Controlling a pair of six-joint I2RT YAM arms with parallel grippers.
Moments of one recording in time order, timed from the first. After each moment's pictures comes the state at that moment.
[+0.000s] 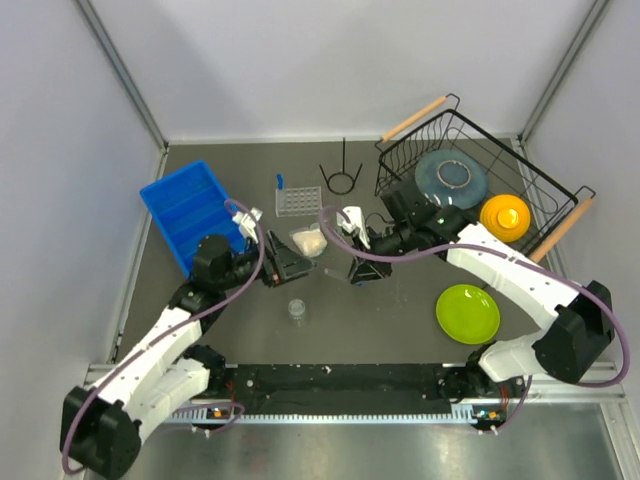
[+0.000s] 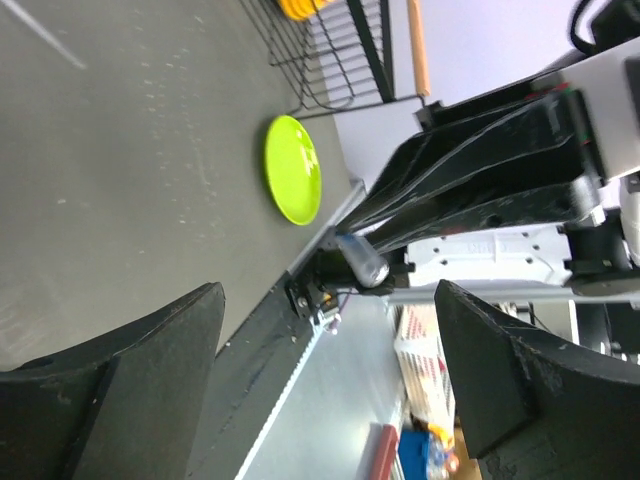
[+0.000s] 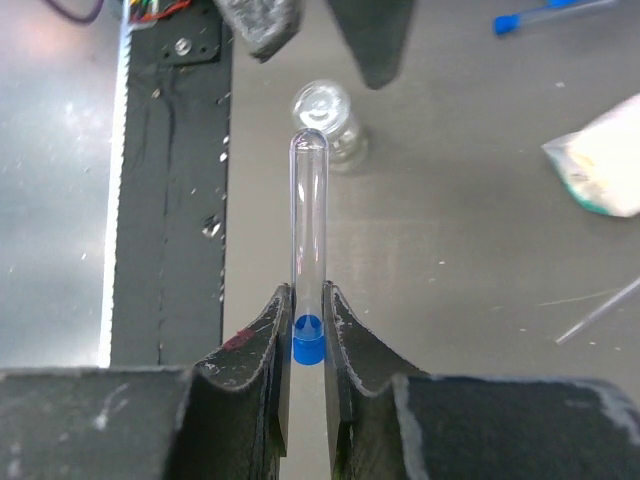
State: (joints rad) left arm -0.38 0.78 0.46 0.11 0.68 -1.05; right arm 0.70 1.37 1.21 -0.69 -0.77 -0.45
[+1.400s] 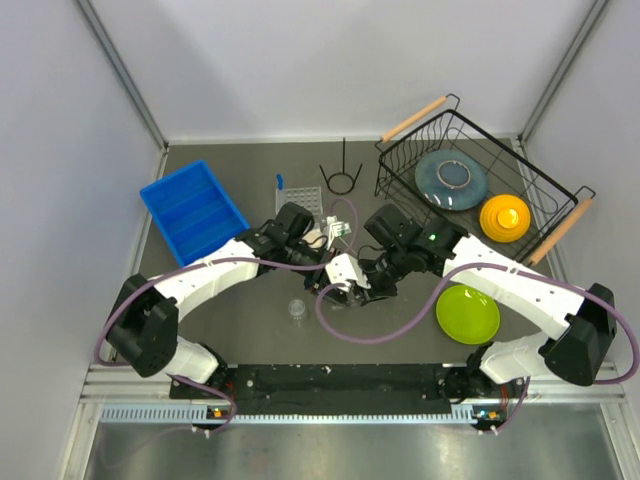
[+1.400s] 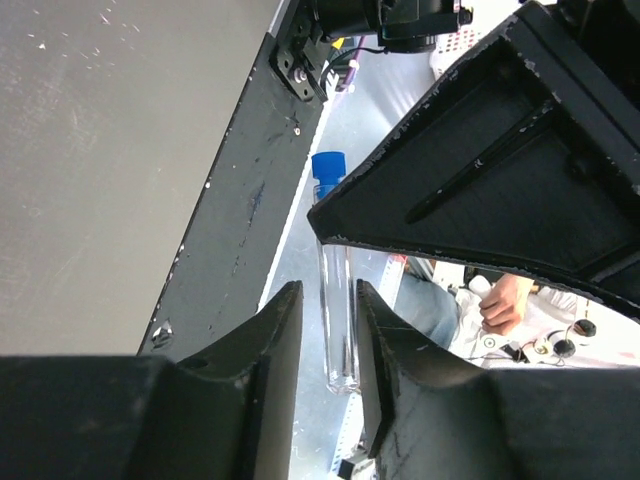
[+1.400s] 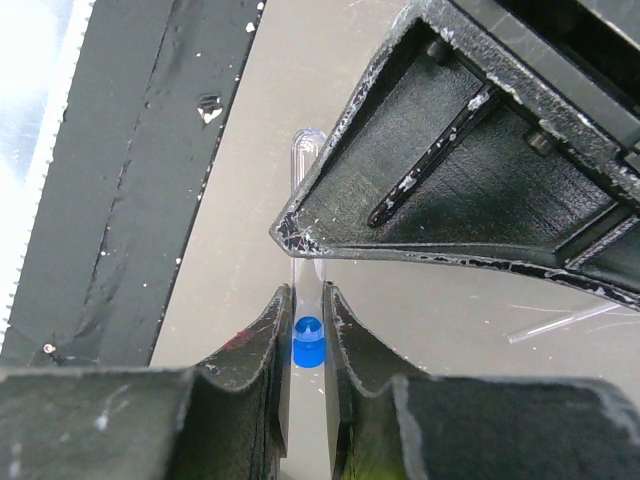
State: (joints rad) left arm -0.68 1.44 0.97 -0.41 1.04 -0.48; right arm 0.89 1.34 1.22 -0.97 -0.59 -0.91
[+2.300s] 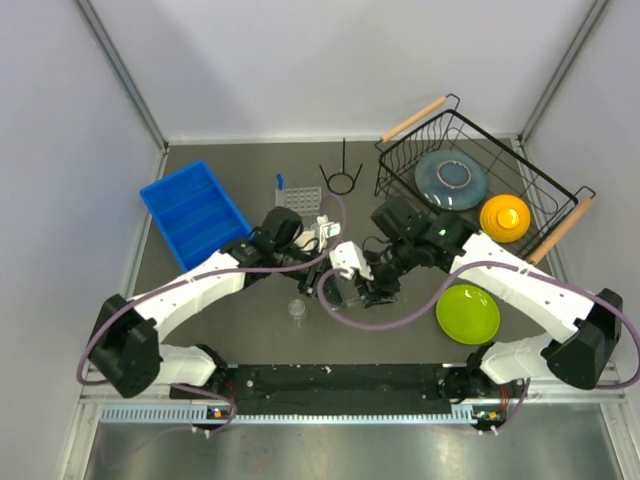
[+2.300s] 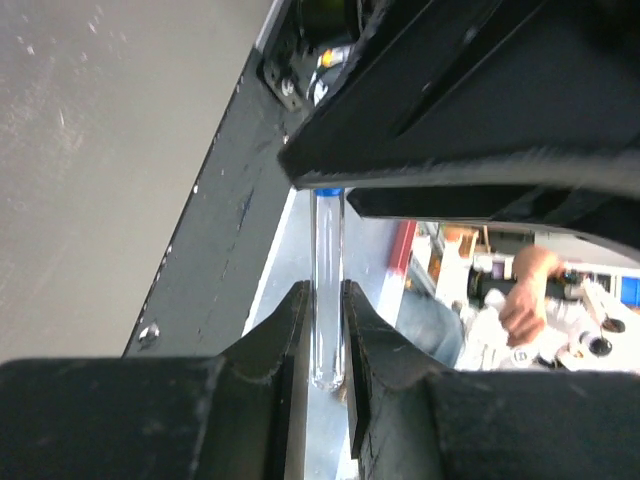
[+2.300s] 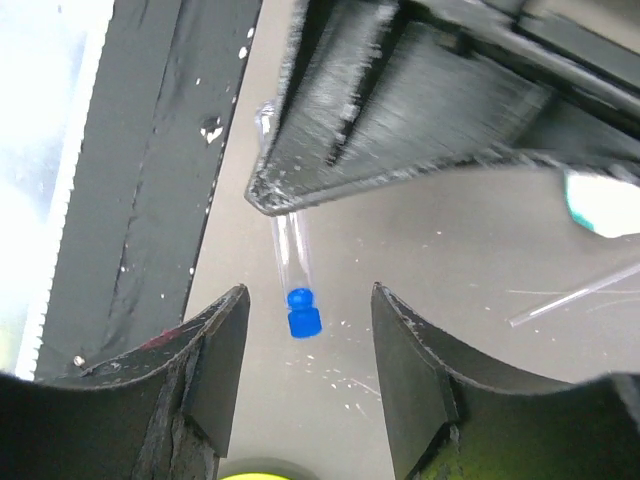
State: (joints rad) left arm -0.68 1.34 0.92 -0.37 1.02 -0.52; right arm 0.87 1.33 1.26 -0.99 -0.60 -0.84
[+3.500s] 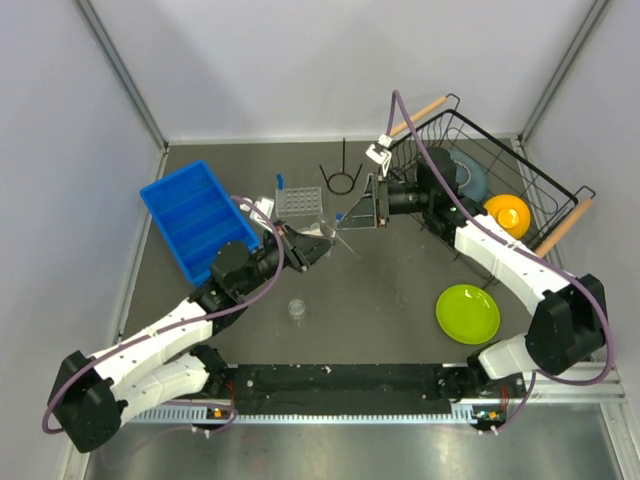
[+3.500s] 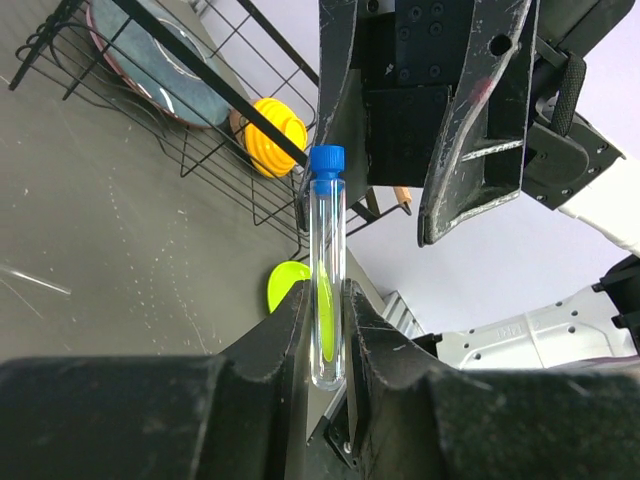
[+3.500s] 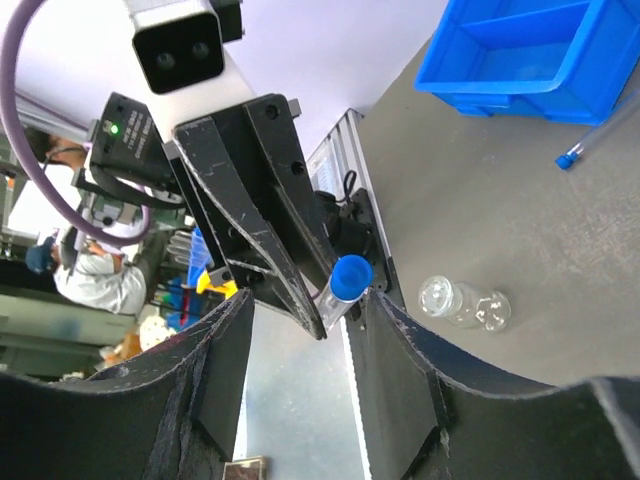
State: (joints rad) left arm -0.73 0.92 0.55 0.47 0.20 -0.86; right arm 0.49 1.41 1.15 0.02 -1.06 0.72
